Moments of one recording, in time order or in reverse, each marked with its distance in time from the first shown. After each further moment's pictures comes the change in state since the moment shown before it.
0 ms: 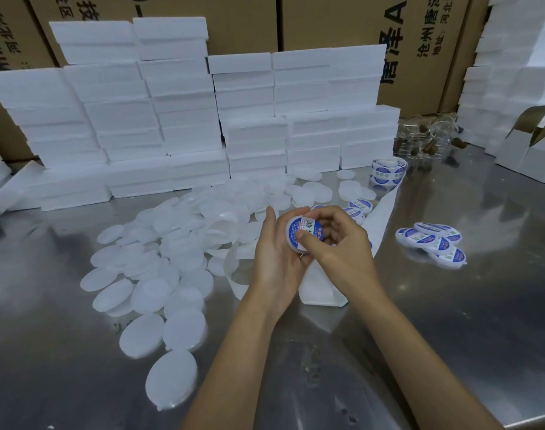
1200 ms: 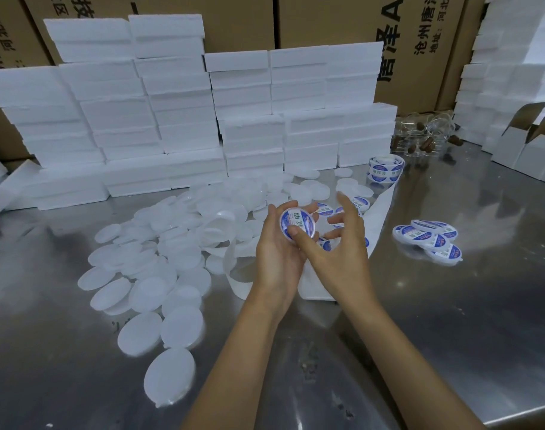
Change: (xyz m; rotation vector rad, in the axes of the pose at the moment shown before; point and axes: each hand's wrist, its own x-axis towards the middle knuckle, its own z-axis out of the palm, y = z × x) left_hand -0.003 -0.003 0.005 0.010 -0.055 0.097; right_hand -0.008 0.016 0.001 -0.319 0.159 0.011
